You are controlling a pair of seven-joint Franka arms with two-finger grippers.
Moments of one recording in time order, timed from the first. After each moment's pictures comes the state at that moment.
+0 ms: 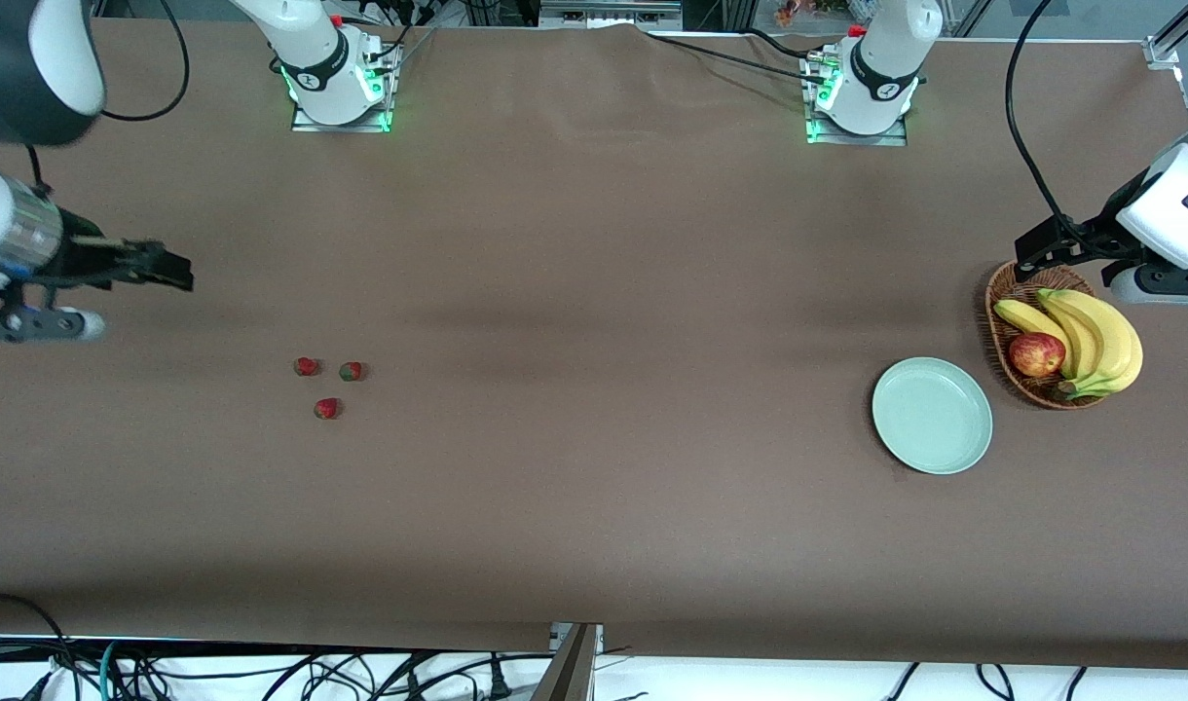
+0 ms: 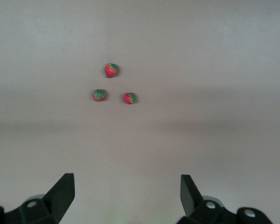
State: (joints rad) left arm -0.02 0.06 0.00 -1.59 0.03 1.64 0.00; right arm 0.03 0.25 0.02 -1.50 -0.04 1.57 0.04
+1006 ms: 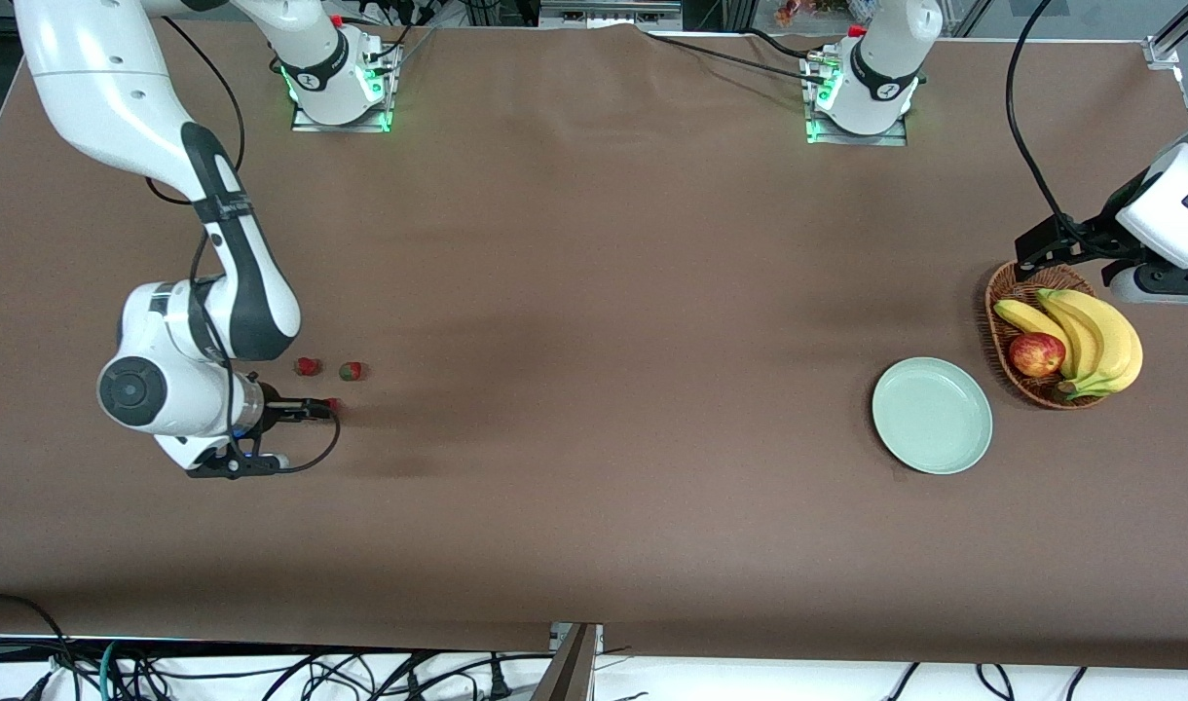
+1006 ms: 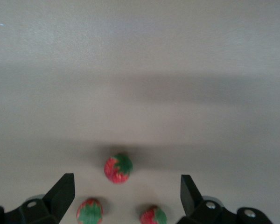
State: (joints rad) left arm -0.02 0.06 0.00 -1.59 0.03 1.63 0.01; right arm 0.07 0.70 0.03 -1.54 -0.03 2.12 0.06
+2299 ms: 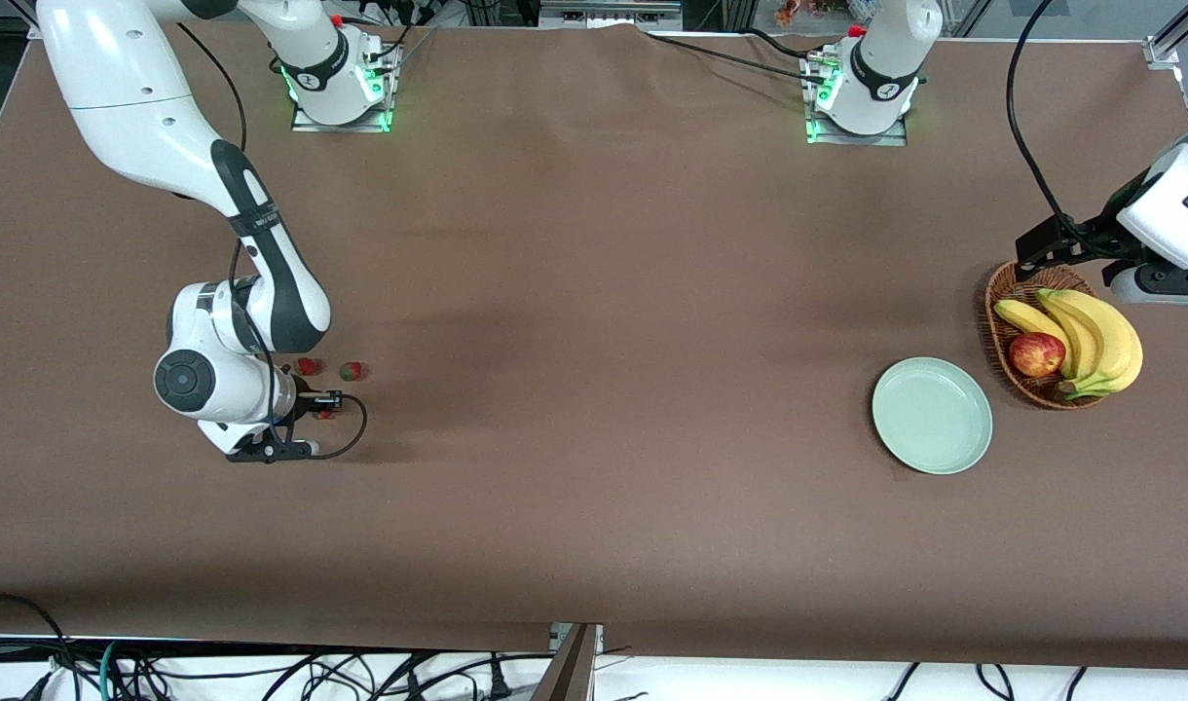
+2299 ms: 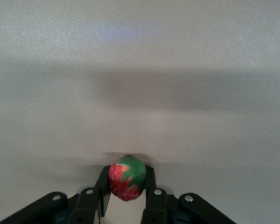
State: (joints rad) left arm -0.02 0.06 0.00 -1.59 0.03 1.63 0.01; right arm 0.08 0.71 0.03 -1.66 -0.02 2.25 0.06
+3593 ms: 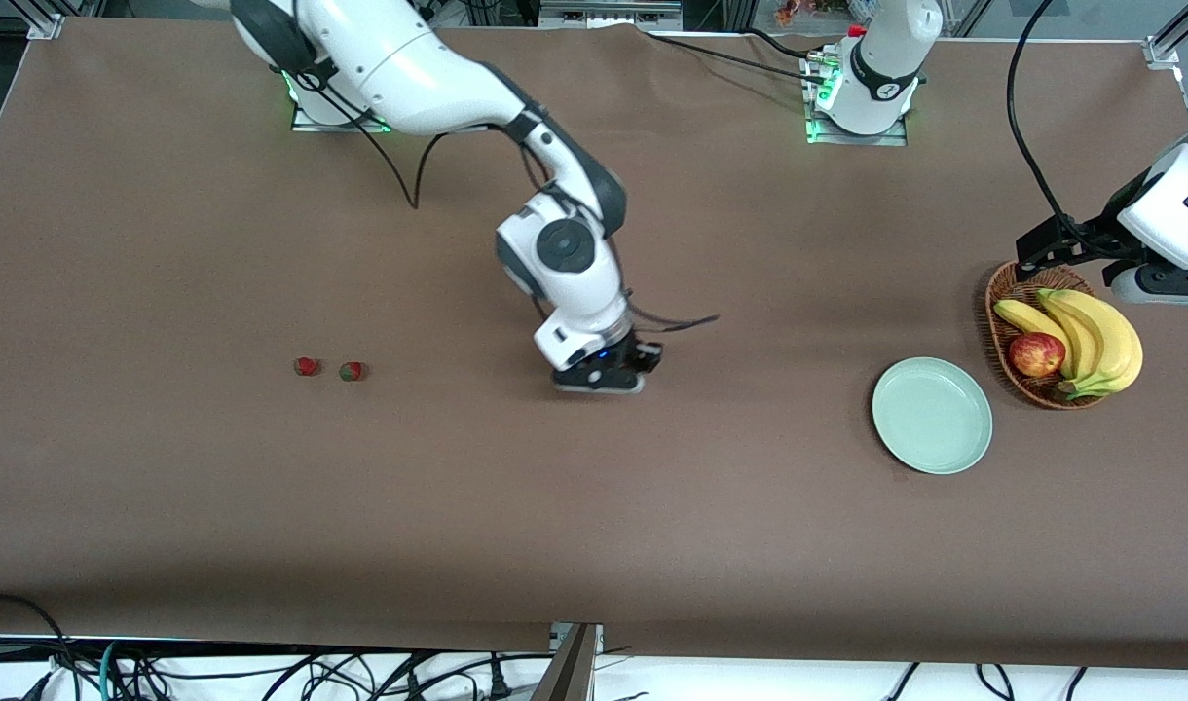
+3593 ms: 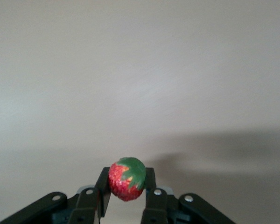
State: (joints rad) left arm -0.02 0.06 0.00 -1.59 0.03 1.63 0.01; right arm 0.76 0.97 0.09 -1.17 -0.02 2.47 0.94
